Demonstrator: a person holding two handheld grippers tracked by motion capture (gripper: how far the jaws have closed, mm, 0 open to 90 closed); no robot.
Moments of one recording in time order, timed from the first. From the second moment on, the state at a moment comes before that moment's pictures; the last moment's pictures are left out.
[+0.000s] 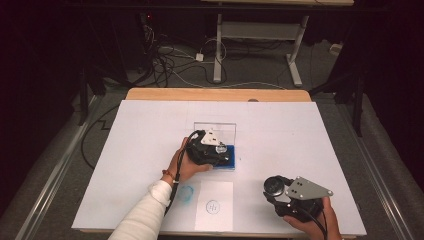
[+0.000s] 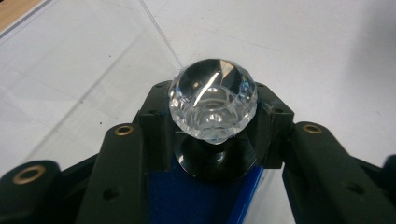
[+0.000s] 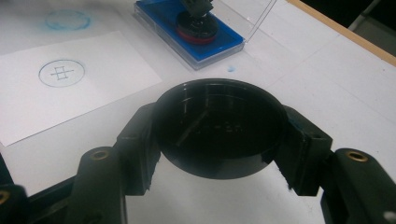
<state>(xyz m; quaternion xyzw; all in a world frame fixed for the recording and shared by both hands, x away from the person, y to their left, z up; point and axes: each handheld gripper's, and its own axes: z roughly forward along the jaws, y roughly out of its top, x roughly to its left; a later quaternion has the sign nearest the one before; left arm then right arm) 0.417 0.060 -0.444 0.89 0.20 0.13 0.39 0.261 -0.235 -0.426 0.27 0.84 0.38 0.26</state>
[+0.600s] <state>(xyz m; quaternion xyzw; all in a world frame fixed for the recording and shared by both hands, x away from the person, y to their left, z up) 0.423 0.066 -0.444 0.90 0.21 0.09 0.38 0.264 -0.239 -0.425 0.28 0.84 0.40 0.25</state>
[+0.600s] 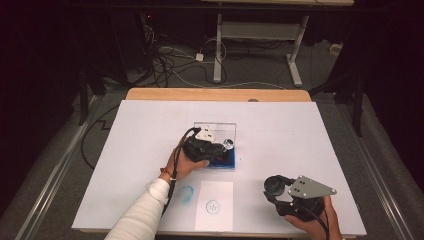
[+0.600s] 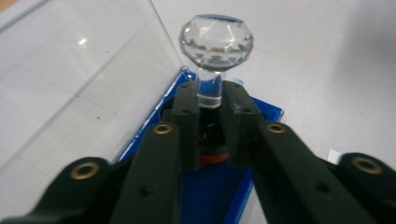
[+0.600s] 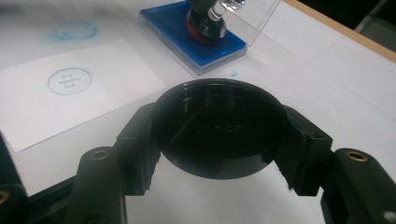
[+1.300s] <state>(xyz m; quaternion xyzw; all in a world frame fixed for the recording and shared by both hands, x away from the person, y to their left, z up) 0.428 0.070 -0.441 0.87 0.23 0.08 0.42 0.264 -0.236 -0.428 0.27 0.85 0.40 0.24</state>
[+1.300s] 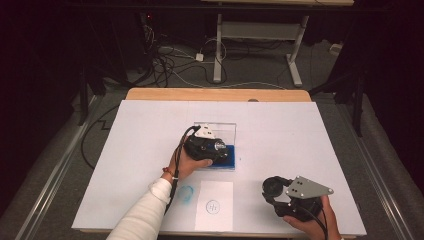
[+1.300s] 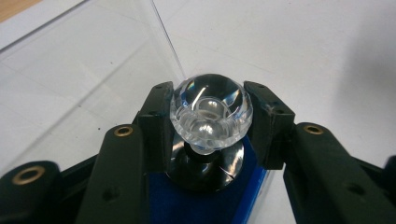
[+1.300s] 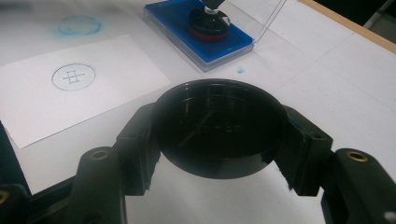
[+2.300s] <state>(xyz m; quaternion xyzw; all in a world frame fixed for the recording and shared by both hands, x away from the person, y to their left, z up) 0.430 0.063 -0.442 0.87 0.22 0.10 0.42 0.264 -0.234 -0.429 0.26 0.85 0.39 0.23</state>
